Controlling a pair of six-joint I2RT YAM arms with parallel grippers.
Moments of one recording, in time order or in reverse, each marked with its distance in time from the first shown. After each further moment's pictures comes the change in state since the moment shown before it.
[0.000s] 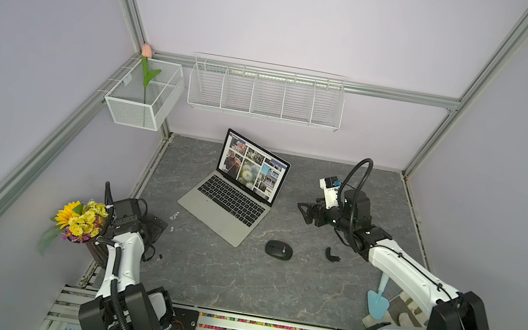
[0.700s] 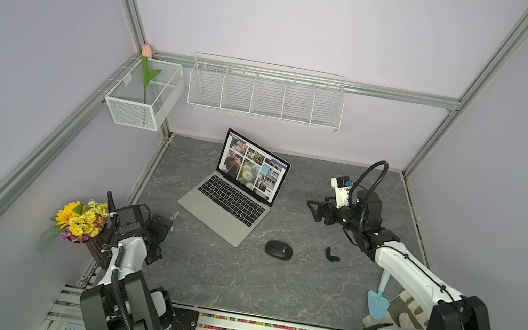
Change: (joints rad) left arm 0.007 0.040 -0.101 0.232 0.222 -0.131; right arm -0.087 -0.006 -0.023 0.043 -0.069 -0.002
